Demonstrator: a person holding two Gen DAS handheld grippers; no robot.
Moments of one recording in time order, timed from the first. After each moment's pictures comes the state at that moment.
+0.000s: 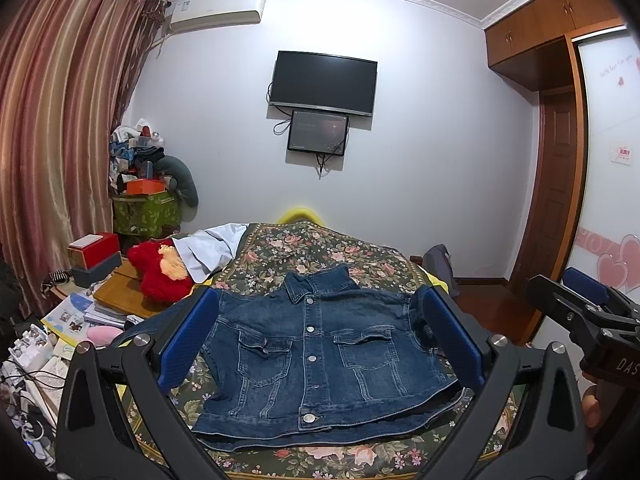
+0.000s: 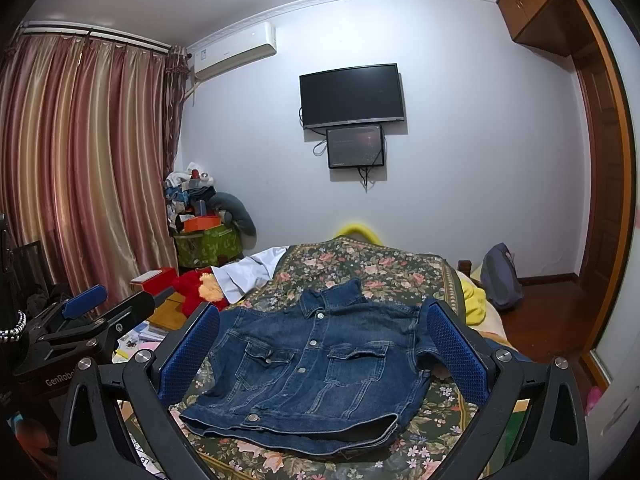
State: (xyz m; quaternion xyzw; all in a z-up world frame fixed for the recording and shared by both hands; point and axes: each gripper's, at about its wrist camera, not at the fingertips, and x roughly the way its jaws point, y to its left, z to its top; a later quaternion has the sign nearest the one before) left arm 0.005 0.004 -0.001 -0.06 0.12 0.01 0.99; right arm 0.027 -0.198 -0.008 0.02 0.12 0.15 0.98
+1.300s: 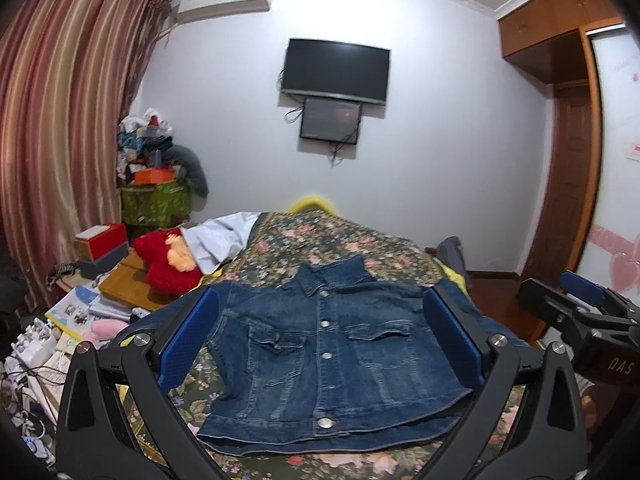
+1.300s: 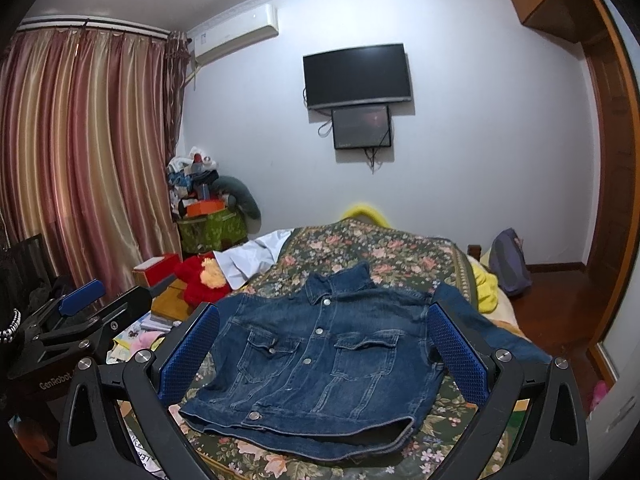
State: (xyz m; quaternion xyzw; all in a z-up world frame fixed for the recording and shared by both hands) left arm 0.044 0.024 -0.016 -0.07 0.15 0.03 0.99; right arm 0.062 -0.177 -0.022 0.02 0.16 0.16 0.97
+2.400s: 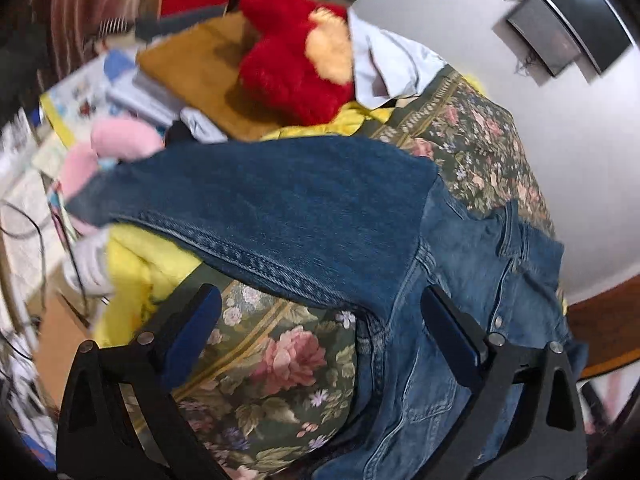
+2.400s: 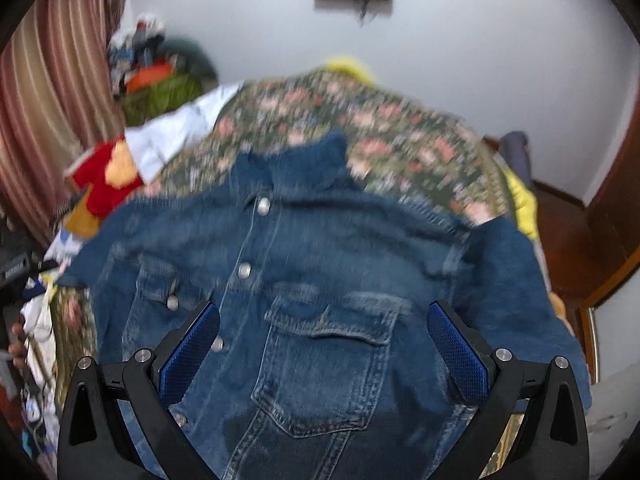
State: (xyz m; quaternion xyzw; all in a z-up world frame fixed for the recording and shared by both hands) left arm 0.269 0.316 -0.233 -0.35 0.44 0.15 0.81; right arm 0.377 -0.127 -0.164 -0.06 0.43 0.13 0.89
